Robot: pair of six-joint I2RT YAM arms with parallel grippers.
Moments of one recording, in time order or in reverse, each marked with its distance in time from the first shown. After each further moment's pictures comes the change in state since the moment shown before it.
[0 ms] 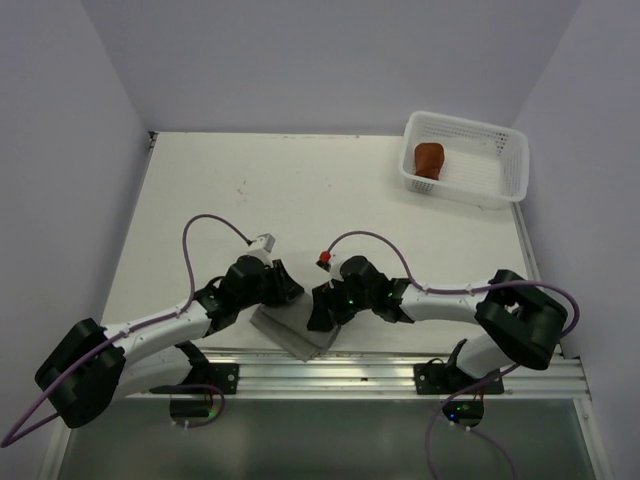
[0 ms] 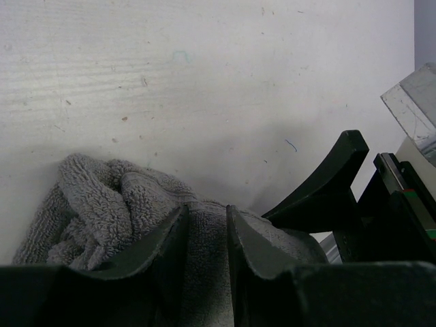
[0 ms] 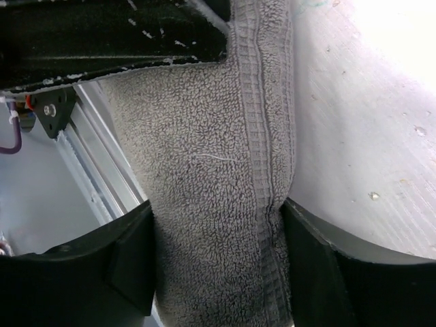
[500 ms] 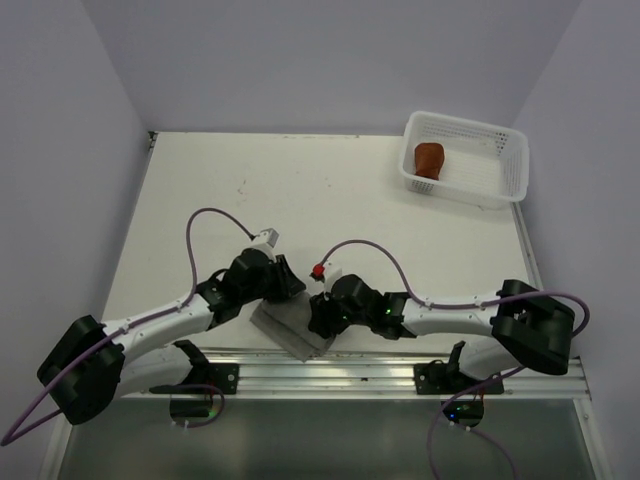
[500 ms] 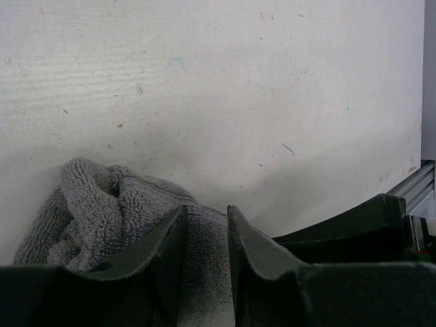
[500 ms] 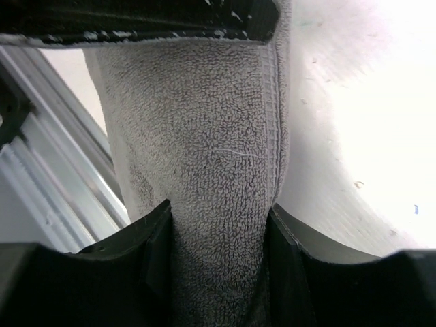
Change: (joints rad) left arm 0.000 0.020 0.072 -0.086 -0.005 0.005; right arm 0.169 -0.065 -0.008 -0.024 0.324 -0.049
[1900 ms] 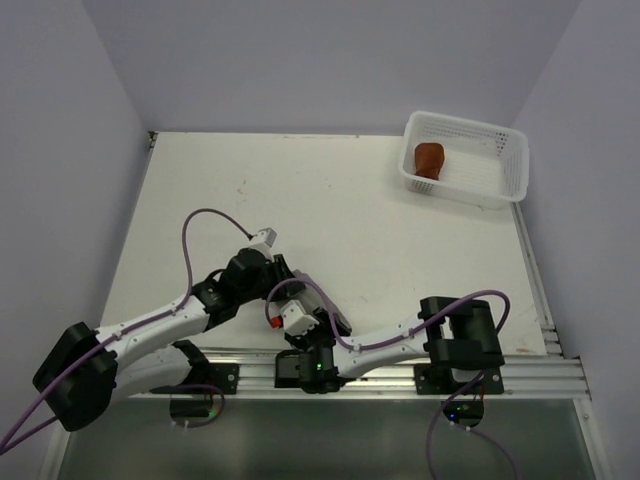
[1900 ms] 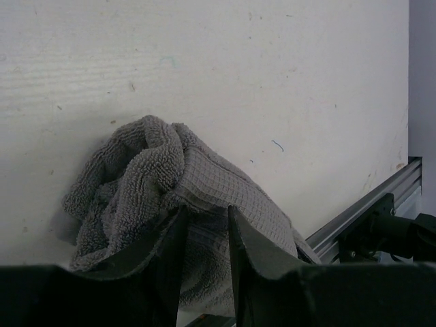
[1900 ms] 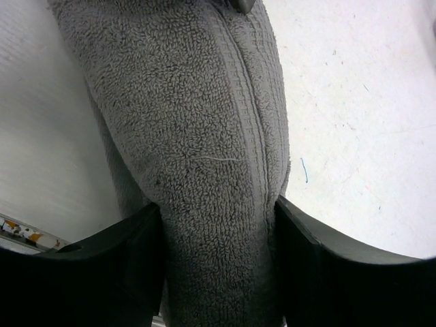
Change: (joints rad) left arm 0.001 -0.037 0.039 -0.066 0.020 -0.003; right arm 0.482 0.394 0.465 -0.752 1.059 0.238
